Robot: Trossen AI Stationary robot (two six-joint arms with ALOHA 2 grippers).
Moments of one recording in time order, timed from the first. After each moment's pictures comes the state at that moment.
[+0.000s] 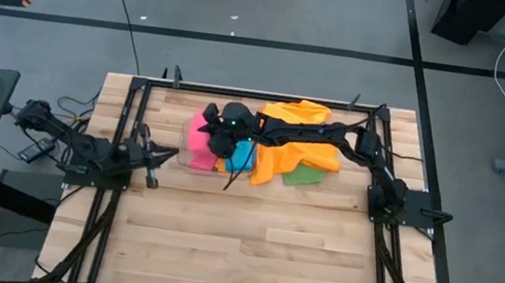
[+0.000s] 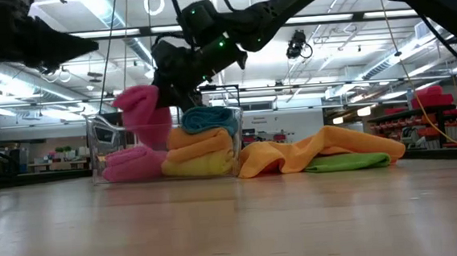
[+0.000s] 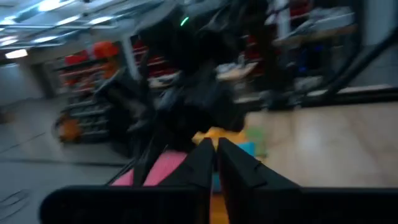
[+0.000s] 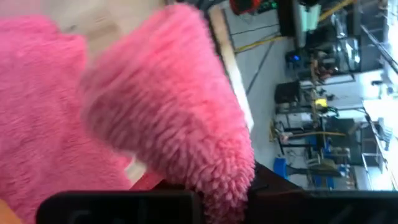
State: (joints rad) left arm -0.43 0.21 0.07 0.24 -0.80 0.25; right arm -0.21 2.22 1.74 0.05 -0.08 -1.30
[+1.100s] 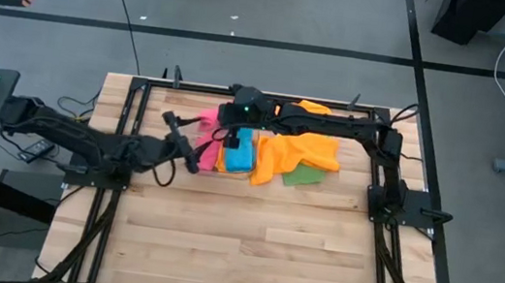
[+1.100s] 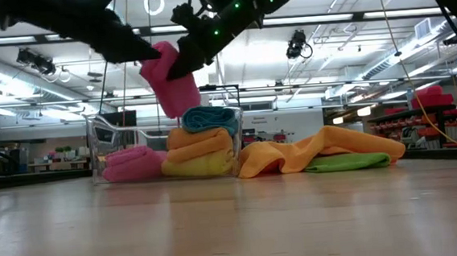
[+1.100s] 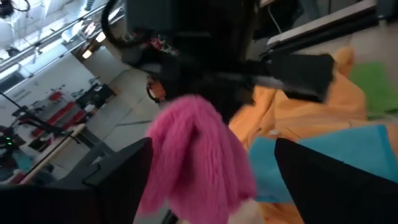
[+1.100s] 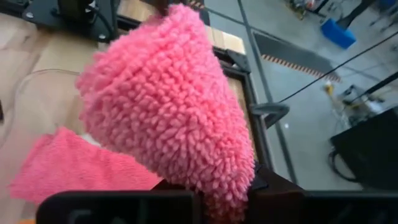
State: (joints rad) left arm -0.14 0.98 0.47 0.35 -0.88 0.44; right arm -0.23 2.03 1.74 -0.21 0.07 -0.42
